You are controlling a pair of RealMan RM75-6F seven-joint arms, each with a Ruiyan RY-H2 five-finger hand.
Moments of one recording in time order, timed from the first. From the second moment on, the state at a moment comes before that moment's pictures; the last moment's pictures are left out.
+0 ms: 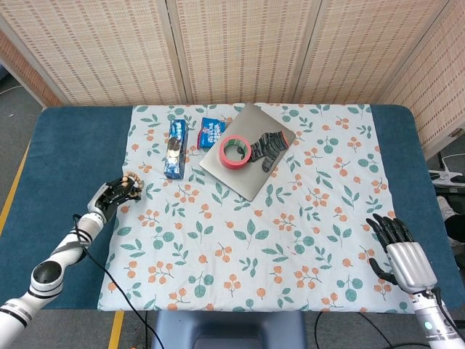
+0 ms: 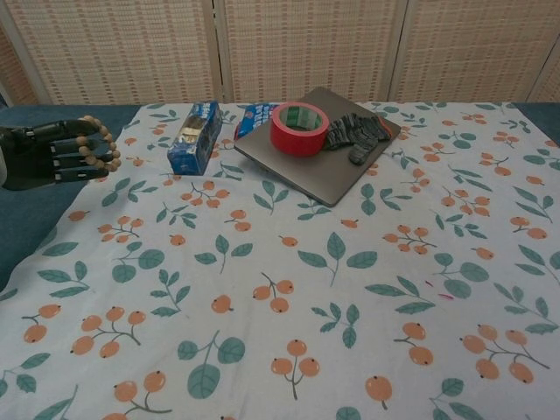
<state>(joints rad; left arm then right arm) -0.37 -1.62 -0.97 -1.22 0.73 0.09 -0.53 0.12 -1.11 -0.01 -1.66 -1.55 1.36 -0.06</state>
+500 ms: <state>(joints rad) -0.35 -1.62 -0.97 -1.24 0.81 0.09 -0.57 0.12 -1.11 -0.02 -1.66 -1.55 1.35 -0.06</state>
